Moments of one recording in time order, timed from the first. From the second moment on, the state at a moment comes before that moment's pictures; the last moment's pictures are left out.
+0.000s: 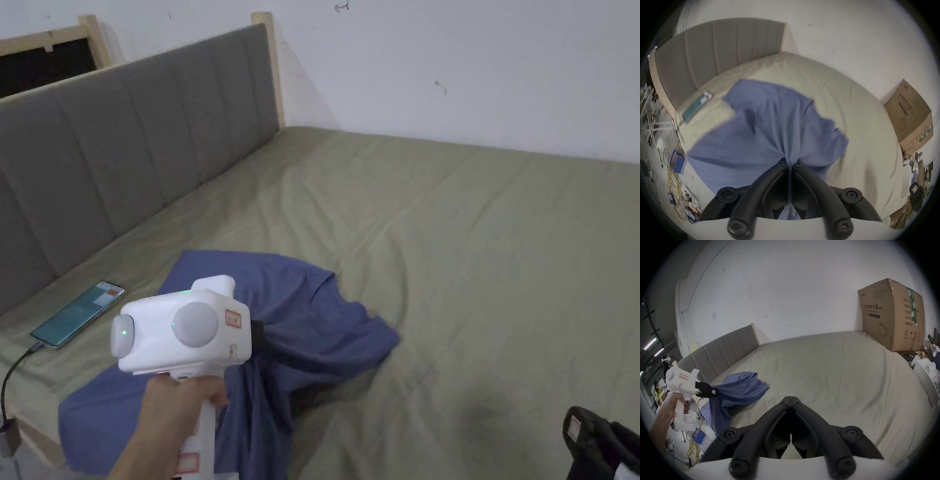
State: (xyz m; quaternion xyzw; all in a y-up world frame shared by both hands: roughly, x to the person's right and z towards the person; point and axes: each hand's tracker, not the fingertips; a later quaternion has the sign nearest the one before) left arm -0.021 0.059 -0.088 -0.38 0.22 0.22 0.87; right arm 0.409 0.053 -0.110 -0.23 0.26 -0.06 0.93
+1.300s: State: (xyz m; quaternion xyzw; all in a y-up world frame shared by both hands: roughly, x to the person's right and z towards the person) left arm 0.349 -0.034 -0.177 -0.51 -0.18 0.14 0.83; right arm 0.601 0.079 -0.095 -0.21 0.04 -0.11 0.97
